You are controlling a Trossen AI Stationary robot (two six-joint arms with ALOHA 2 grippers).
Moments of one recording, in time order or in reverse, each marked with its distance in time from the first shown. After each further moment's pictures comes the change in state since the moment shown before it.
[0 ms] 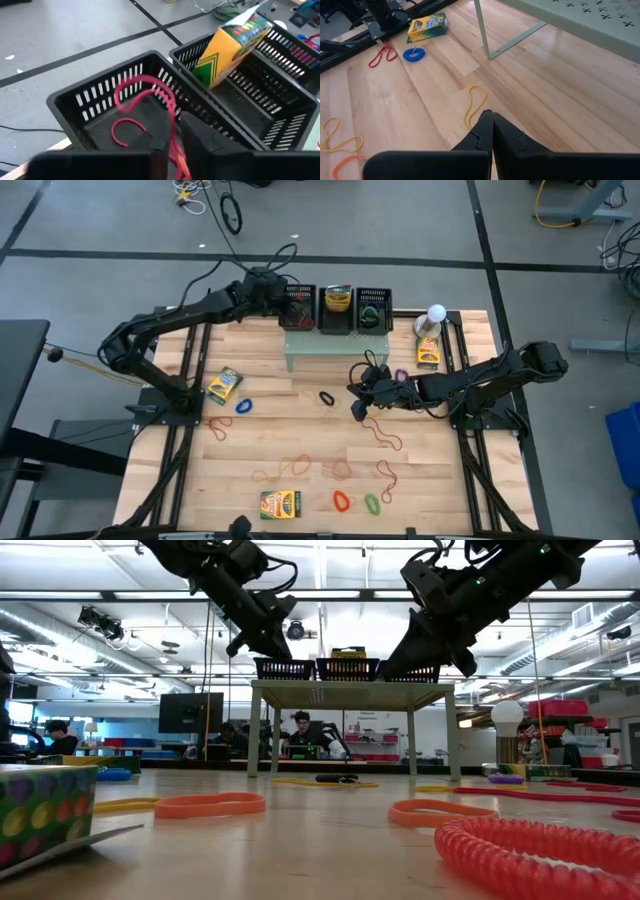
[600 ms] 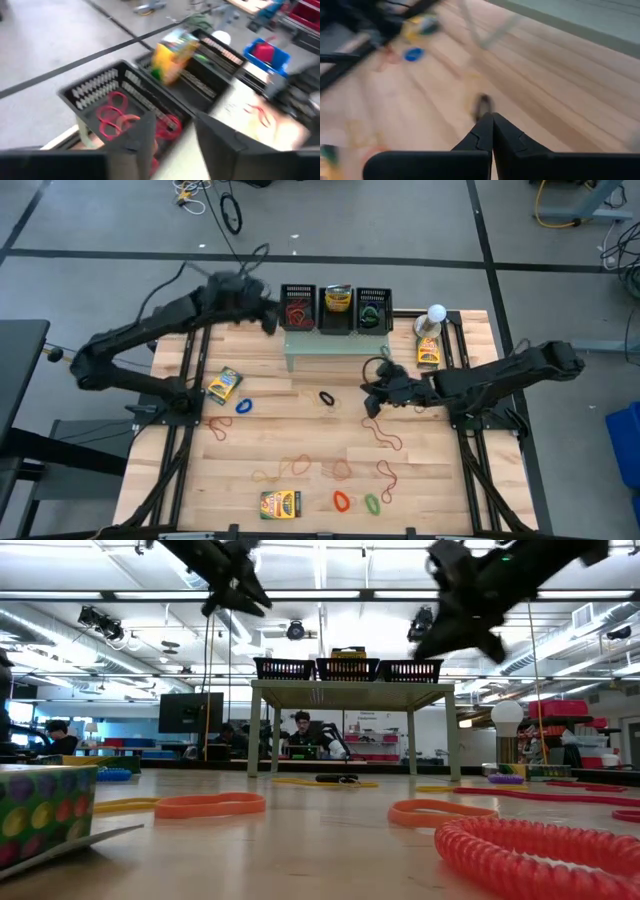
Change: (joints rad) left arm -0.089 -0.294 -0.034 -0.174 0.051 0.028; right arm 0.022 -0.166 0.002 -0.235 -0.012 0.181
